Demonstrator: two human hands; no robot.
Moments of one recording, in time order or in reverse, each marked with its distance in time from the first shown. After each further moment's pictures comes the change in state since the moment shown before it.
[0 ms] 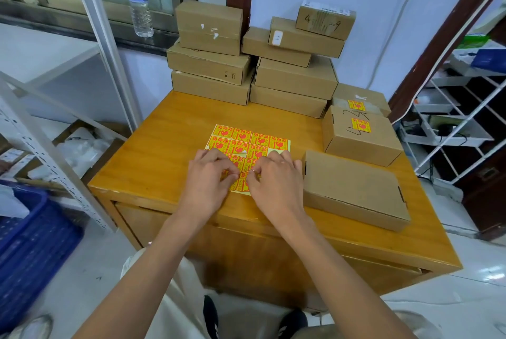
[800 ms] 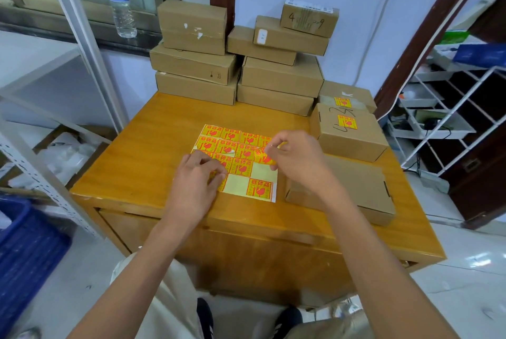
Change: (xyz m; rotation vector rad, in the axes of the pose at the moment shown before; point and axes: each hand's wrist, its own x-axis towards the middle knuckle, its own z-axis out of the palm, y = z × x) left_hand -0.005 0.003 -0.001 0.037 -0.018 -0.041; right_hand 0.036 0.042 -0.071 0.440 -0.244 0.191
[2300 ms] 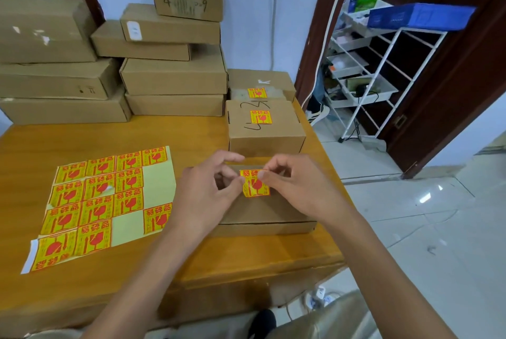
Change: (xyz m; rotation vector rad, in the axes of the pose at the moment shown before) left_hand 0.044 0.183 0.071 -0.411 -0.304 0.099; right_hand -0.022 0.150 -0.091 0.178 0.047 0.068
